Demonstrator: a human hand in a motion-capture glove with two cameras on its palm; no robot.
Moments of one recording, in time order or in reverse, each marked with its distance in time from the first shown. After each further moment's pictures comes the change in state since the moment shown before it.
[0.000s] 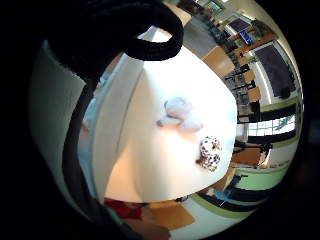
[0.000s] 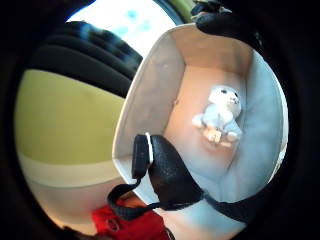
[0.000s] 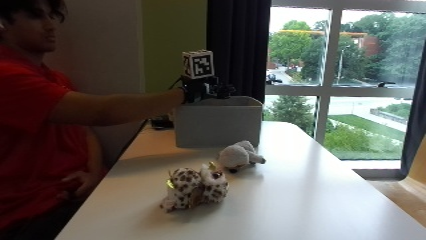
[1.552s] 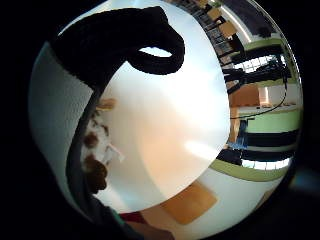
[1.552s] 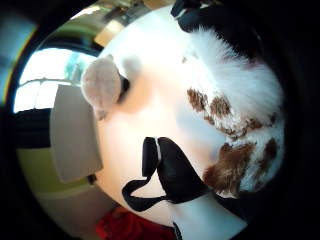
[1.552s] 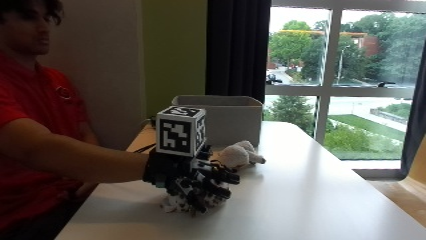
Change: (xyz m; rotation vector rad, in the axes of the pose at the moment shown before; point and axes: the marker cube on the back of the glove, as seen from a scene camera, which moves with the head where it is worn) arm 0.347 0.195 0.072 -0.128 0.108 0.616
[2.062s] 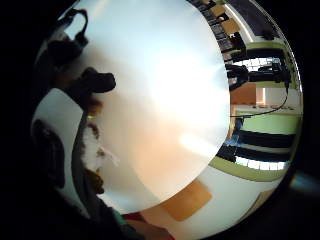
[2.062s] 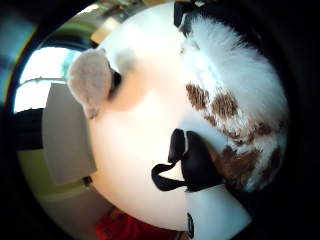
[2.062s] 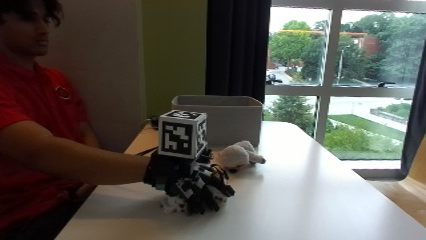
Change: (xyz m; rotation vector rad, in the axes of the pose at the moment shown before) arm -0.002 -0.001 0.016 -0.033 0.045 0.006
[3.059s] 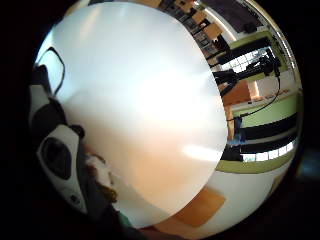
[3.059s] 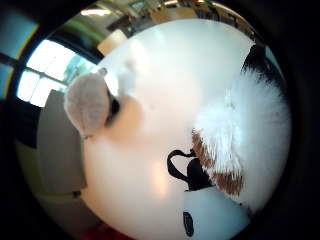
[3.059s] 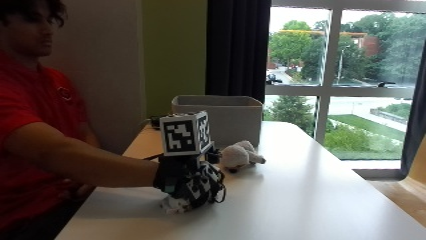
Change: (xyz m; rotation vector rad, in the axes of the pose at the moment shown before) arm 0.000 -0.025 -0.002 0.216 0.062 0.045
